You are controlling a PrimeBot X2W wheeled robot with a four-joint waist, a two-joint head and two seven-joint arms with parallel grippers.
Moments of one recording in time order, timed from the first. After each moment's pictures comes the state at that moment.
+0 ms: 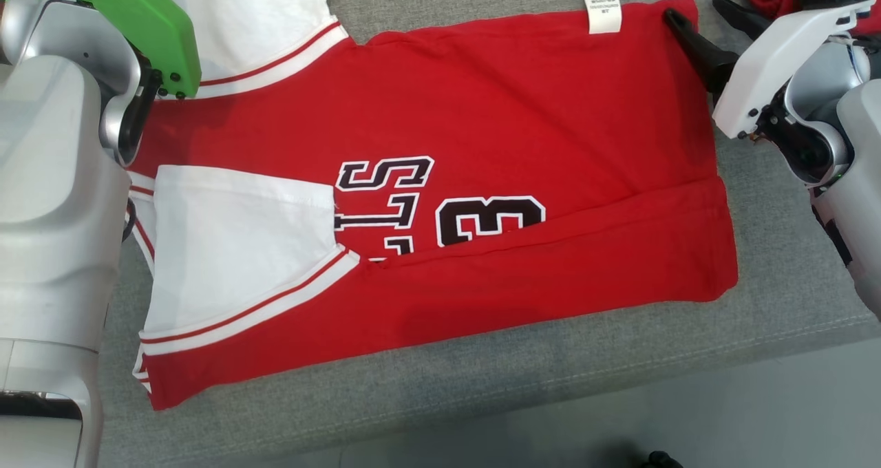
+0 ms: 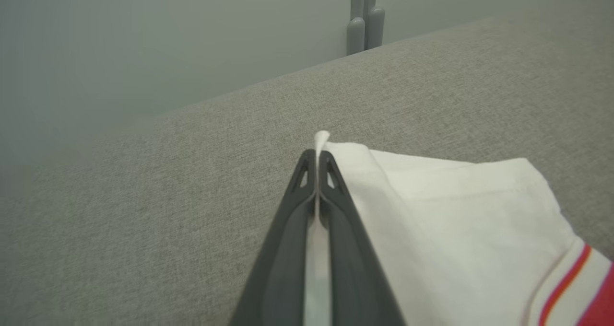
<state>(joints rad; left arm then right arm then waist) -1.03 0.19 -0.34 0.70 -0.30 -0.09 0.08 -0.83 -0.41 0.54 0.54 0.69 0.11 0.20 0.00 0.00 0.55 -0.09</state>
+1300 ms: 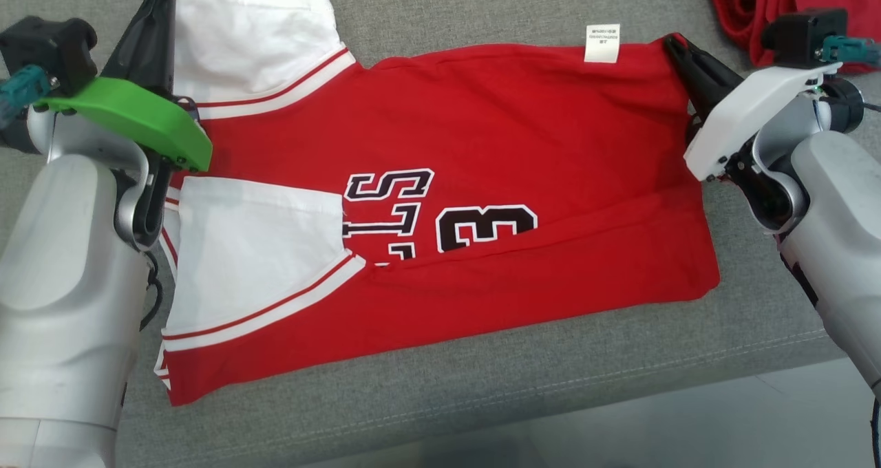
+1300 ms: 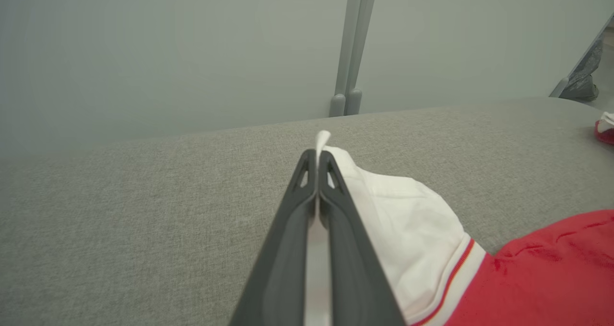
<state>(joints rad) -0.82 0.19 -0.29 0.60 -0.44 -0.12 -0.18 -0.78 -0.37 0.60 0.61 0.72 0.12 -0.02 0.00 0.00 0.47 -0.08</state>
